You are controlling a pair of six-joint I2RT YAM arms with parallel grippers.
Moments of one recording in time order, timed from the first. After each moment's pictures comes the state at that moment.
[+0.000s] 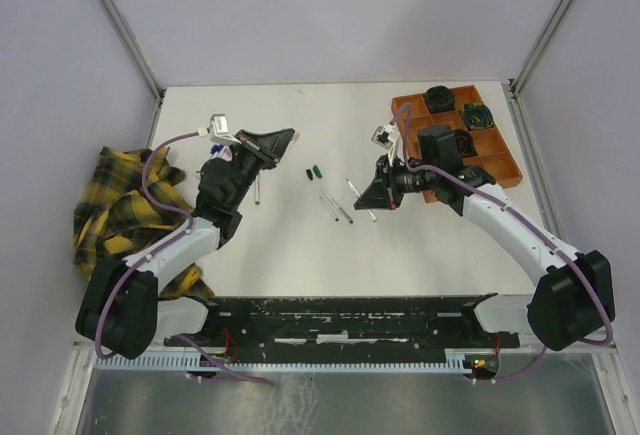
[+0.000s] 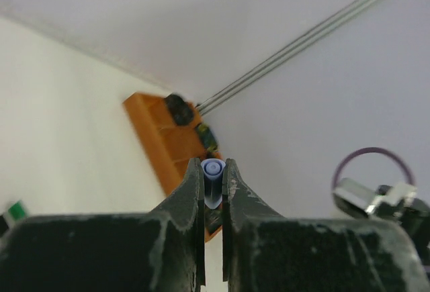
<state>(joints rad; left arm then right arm) -0.39 1.22 0.62 0.89 0.09 -0.94 0.44 1.31 1.00 -0.32 -0.94 0.09</state>
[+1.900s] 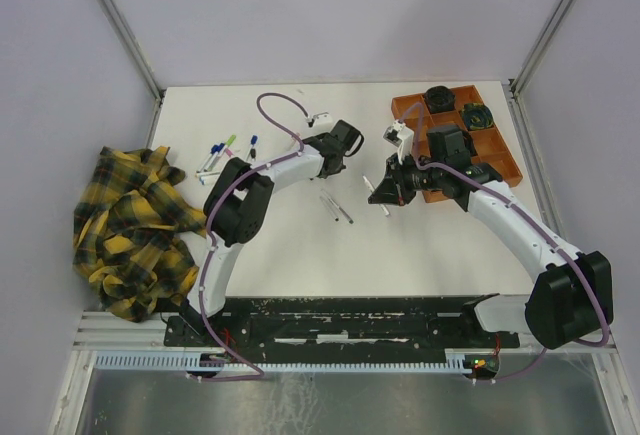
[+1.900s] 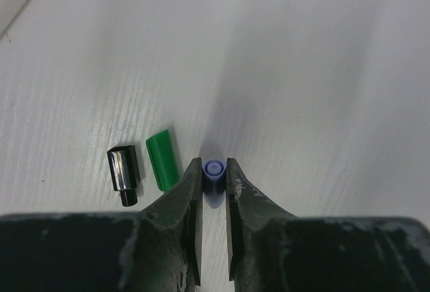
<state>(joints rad) -0.68 2.23 1.70 -0.47 -0.52 -0.79 0.35 1.31 1.01 -0.44 -0.76 0.00</state>
